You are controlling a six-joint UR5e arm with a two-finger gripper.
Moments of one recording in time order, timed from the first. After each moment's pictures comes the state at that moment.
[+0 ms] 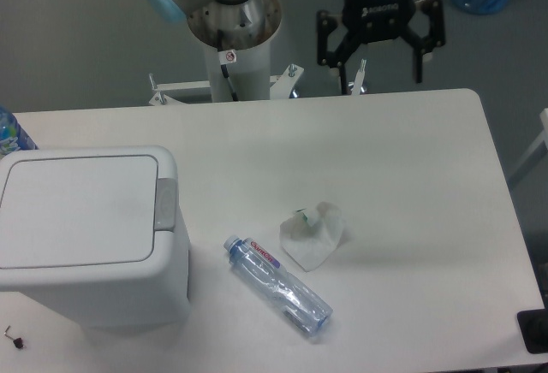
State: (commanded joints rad) arm 2.64 -1.53 -1.53 -1.19 1.41 0.52
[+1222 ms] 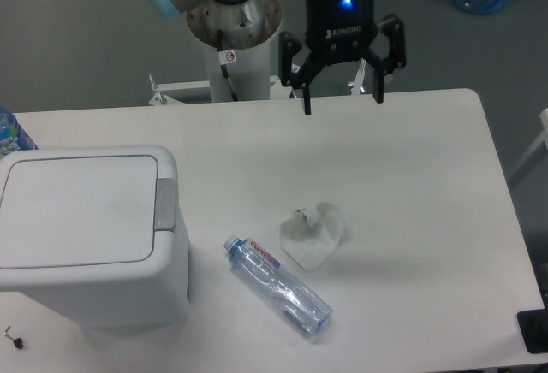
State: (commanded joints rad) arm 2.58 -1.55 -1.52 -1.18 1.41 0.37
